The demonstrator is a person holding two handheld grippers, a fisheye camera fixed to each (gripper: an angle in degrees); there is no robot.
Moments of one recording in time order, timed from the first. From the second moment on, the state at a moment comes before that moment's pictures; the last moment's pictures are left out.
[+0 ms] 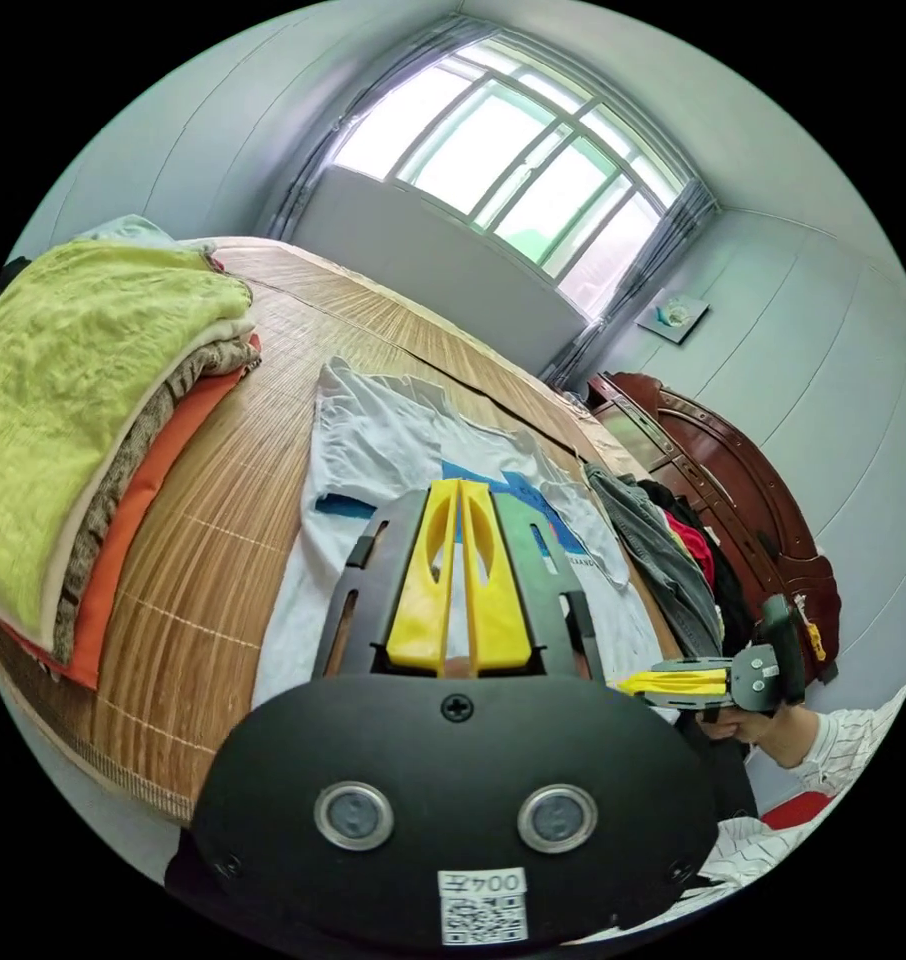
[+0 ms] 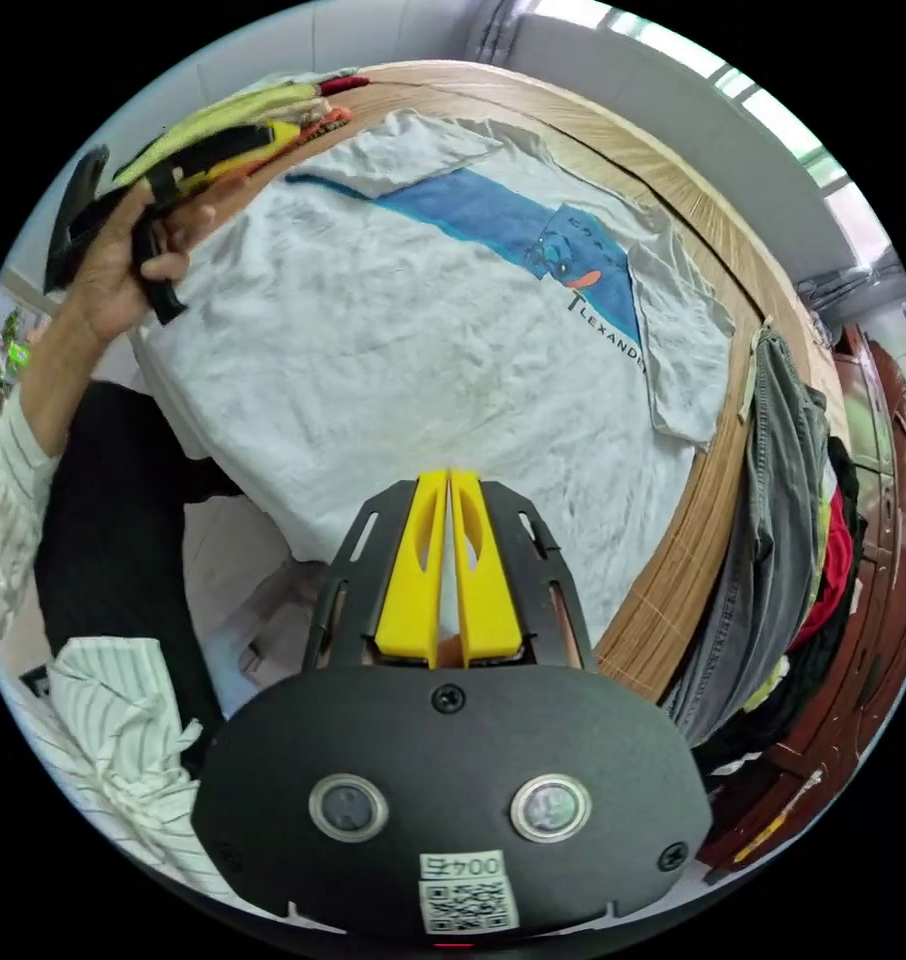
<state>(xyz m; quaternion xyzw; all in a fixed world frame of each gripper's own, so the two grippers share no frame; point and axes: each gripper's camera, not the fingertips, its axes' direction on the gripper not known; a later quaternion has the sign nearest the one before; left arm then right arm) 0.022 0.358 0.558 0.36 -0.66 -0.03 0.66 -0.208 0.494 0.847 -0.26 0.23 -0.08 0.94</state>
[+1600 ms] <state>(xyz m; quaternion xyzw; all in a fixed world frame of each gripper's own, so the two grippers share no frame) -0.220 0.450 0.549 0.56 -0.56 -0.21 0.57 -0.361 0.228 1.043 -0.14 0.12 -0.26 0.95</state>
